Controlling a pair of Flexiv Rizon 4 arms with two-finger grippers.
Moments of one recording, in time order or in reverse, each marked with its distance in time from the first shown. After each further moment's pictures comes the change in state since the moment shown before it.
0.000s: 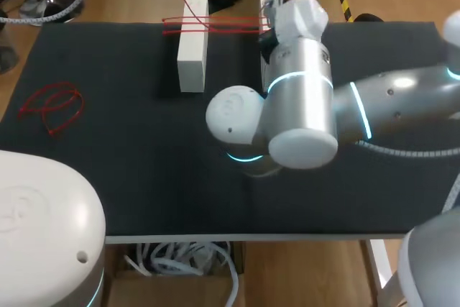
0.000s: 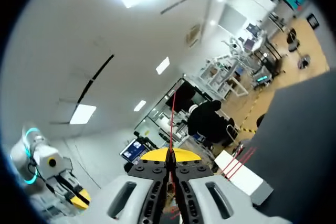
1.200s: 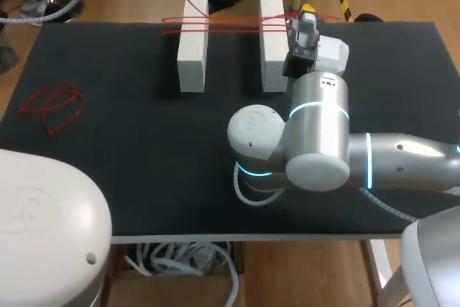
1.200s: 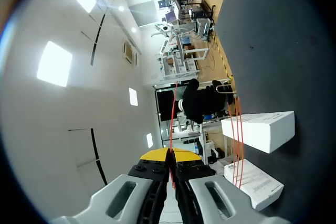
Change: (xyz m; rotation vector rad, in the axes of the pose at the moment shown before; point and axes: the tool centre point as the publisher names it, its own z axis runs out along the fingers) left arm 0.000 0.000 0.000 -0.001 0.001 0.000; right arm -0.091 0.002 0.002 -0.083 -0.086 0.911
